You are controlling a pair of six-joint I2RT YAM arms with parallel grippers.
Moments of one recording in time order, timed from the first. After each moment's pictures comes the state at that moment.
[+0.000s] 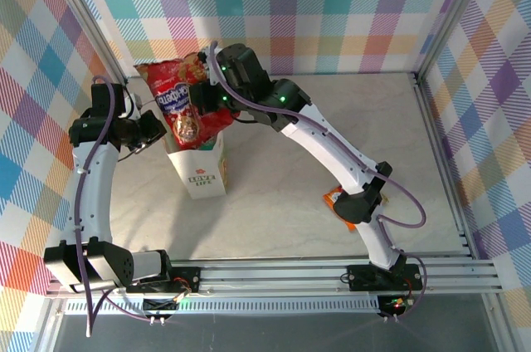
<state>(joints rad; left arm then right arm) 0.13 1.28 1.41 -1.07 0.31 -0.45 0.96 2.13 2.62 -0.84 -0.11 0.47</state>
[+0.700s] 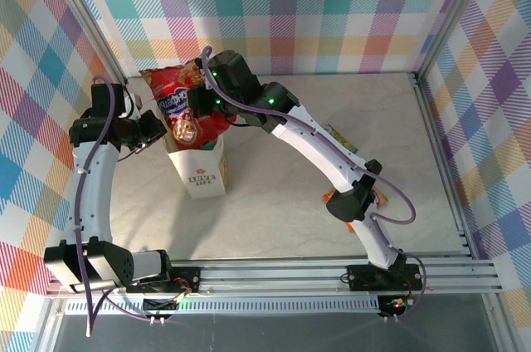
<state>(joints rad) 0.14 1.28 1.41 -1.06 0.31 -0.46 0.97 2.19 2.62 -0.86 -0.05 0.52</state>
